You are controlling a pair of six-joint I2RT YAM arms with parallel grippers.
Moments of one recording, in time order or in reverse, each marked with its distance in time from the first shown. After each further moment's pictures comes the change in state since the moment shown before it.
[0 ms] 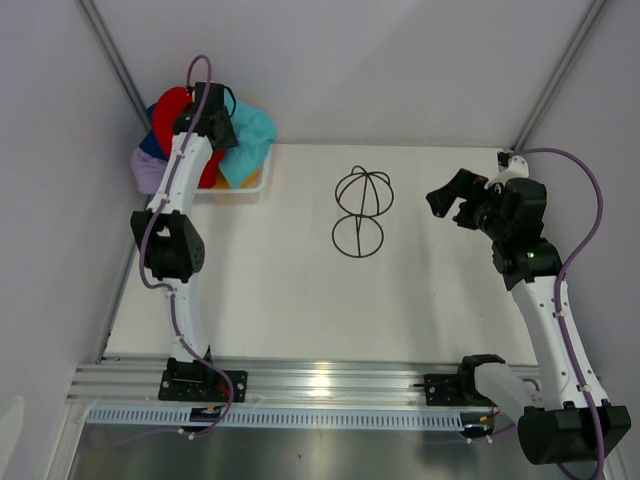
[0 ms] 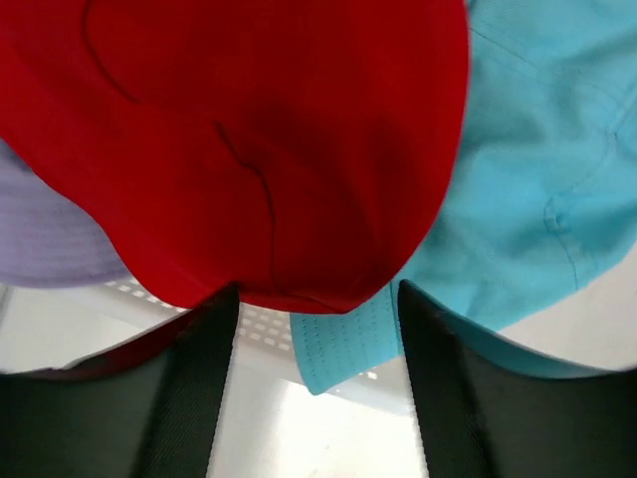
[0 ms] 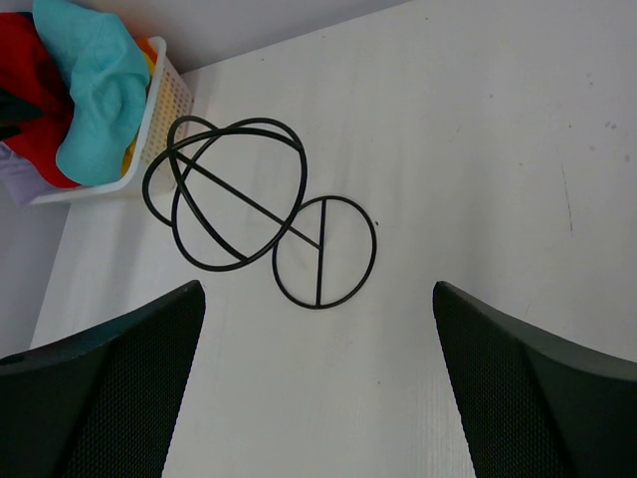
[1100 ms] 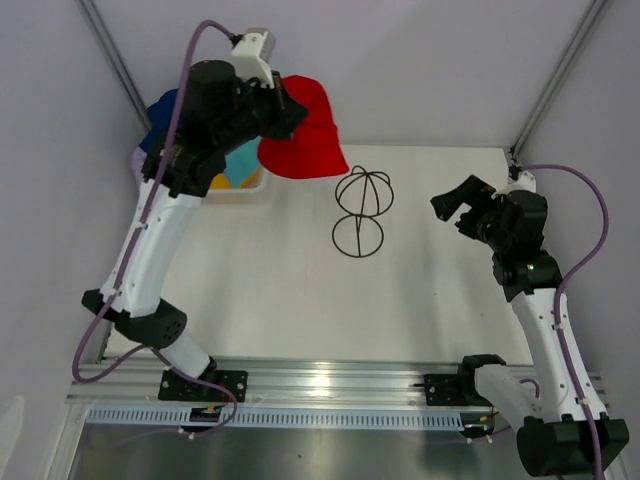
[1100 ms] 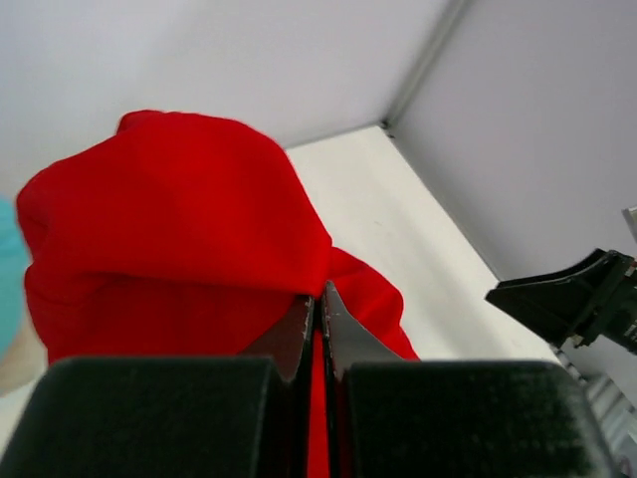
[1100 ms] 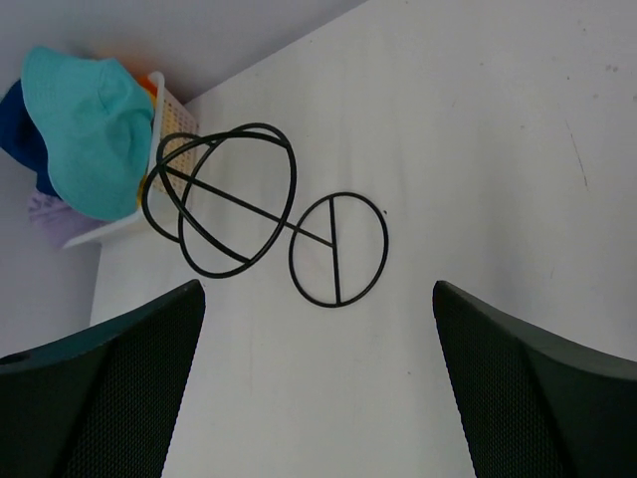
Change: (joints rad) left arm -0.436 -0.536 0.034 0.014 0.394 0.046; right arm -0.005 -0.046 -0.072 0.016 0.045 0.142
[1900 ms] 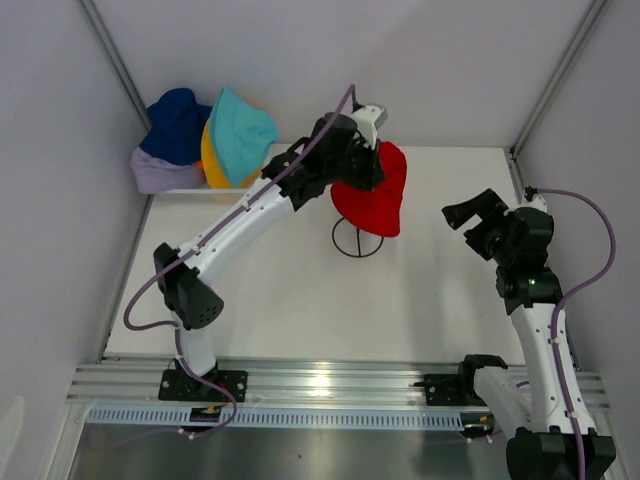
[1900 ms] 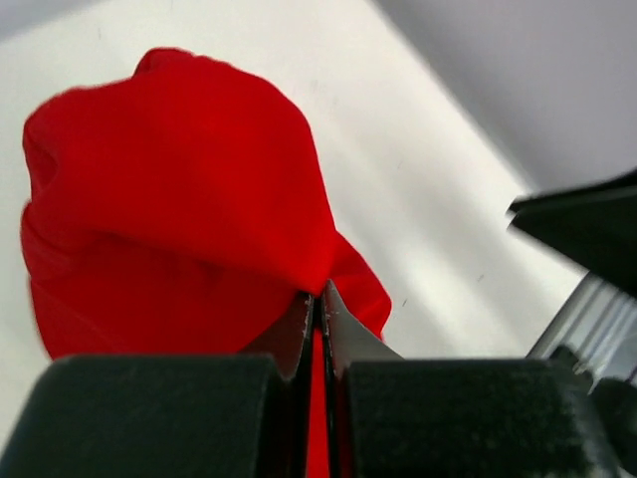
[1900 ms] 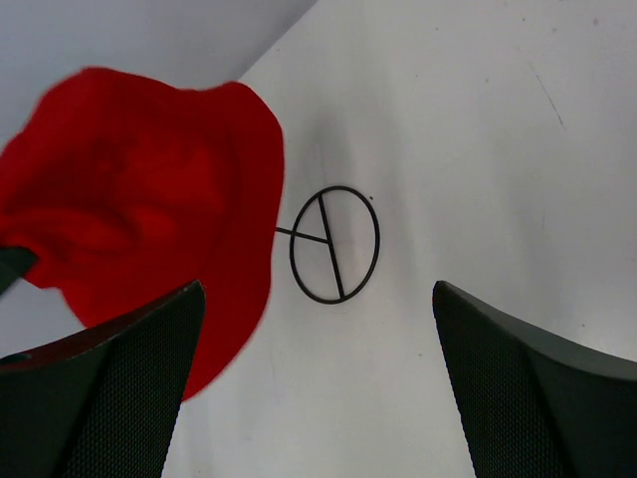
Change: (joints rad) left arm -0.256 0.276 -0.183 0.220 0.041 -0.021; right arm -0.107 -0.113 -0.135 -0.004 -0.006 0.173
